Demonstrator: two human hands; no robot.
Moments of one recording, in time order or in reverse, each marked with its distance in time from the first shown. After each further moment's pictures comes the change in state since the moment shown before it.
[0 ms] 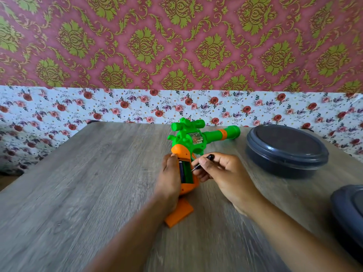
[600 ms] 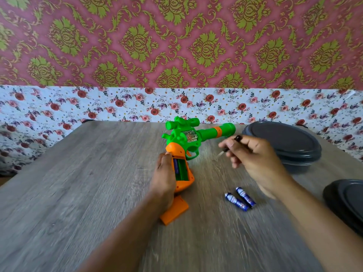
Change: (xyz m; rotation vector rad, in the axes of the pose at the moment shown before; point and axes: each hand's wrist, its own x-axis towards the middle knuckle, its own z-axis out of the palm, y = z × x) left_hand 0.003 0.000 -0.003 0.003 0.013 -0.048; right_hand 0.002 -0.021 -0.052 -0.104 0.149 0.025
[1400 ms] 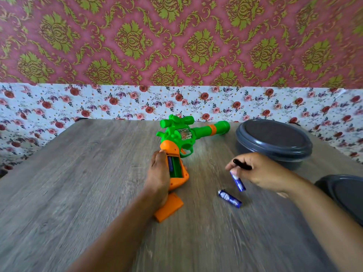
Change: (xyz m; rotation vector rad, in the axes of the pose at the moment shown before) left_hand -0.006 0.004 0.002 -0.048 -0.039 0.036; right_hand -0.002 0.027 -0.040 -0.465 -0.340 0.213
